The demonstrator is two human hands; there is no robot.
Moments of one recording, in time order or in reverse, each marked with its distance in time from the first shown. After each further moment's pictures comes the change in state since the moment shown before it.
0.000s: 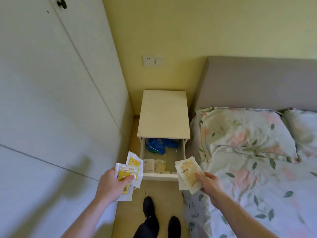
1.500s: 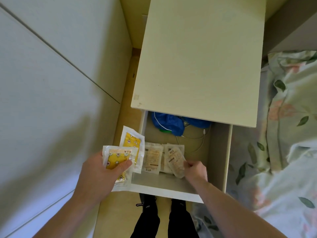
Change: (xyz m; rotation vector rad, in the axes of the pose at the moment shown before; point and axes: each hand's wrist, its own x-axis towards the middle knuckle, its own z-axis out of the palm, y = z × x) left_hand 0.332 -0.147 0.164 -0.134 -0.103 -0.328; right_hand 0.423 0.100 0.222 -0.698 -0.019 0.139
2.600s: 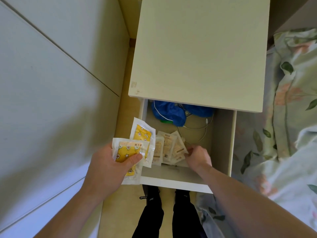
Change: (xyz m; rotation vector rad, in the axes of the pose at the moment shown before) left_hand -0.006 0.003 0.022 -0.001 -0.065 0.004; right_hand 0.025 0.004 0.005 -0.277 0.031 -0.151
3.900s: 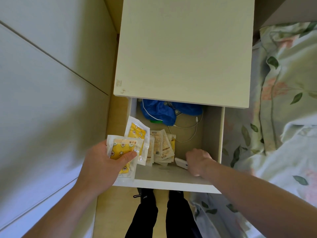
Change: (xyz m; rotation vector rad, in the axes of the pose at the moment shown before) left_hand 0.008 0.017 0.013 0.009 -0.041 0.038; right_hand -0.011 0.008 -0.036 -0.844 -0.352 -0.185
